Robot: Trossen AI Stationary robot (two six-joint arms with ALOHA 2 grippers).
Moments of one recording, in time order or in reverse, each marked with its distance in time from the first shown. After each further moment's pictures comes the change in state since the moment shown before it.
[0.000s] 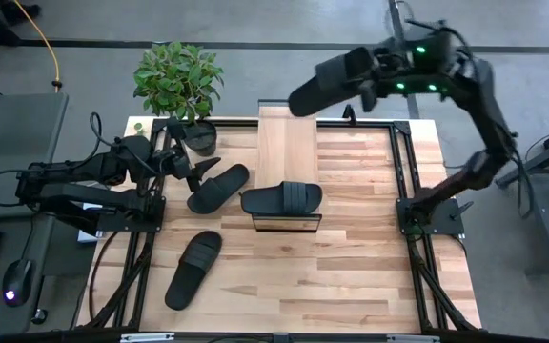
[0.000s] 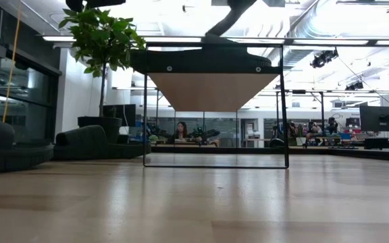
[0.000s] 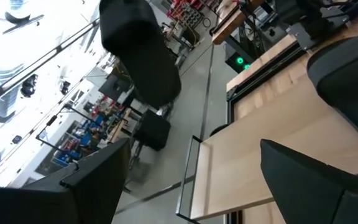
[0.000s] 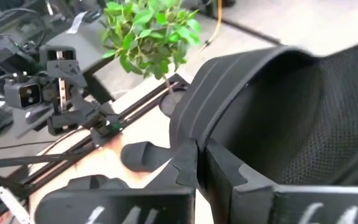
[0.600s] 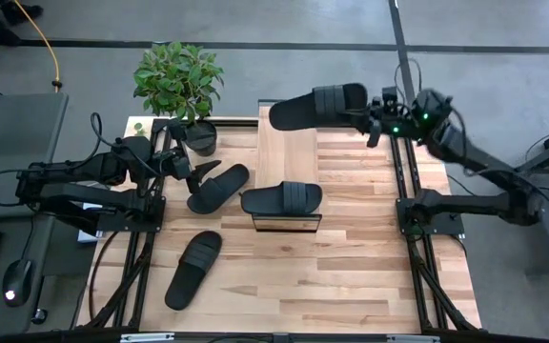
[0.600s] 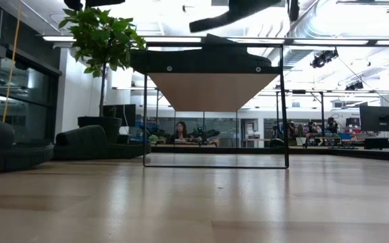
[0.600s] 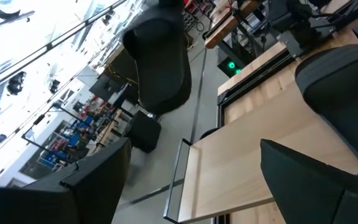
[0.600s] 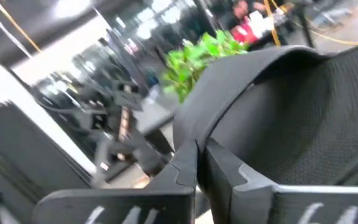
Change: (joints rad) left arm 0.000 0.001 0.000 -0.012 0.027 -0.047; right arm 0.004 -0.560 -1.182 1.097 -0.147 0.244
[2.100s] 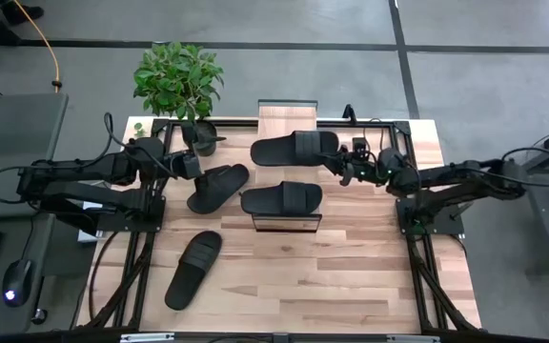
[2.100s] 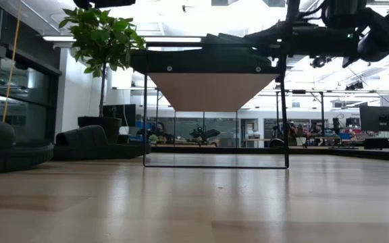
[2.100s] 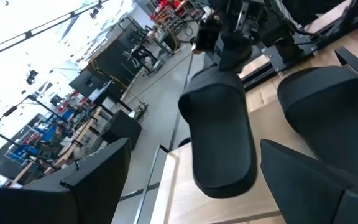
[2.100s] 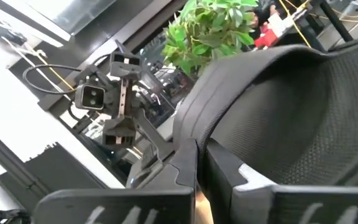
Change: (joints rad) left arm 0.000 0.088 0.000 0.061 0.052 -0.106; right arm 0.282 0.265 -0.686 1.148 0.275 0.225
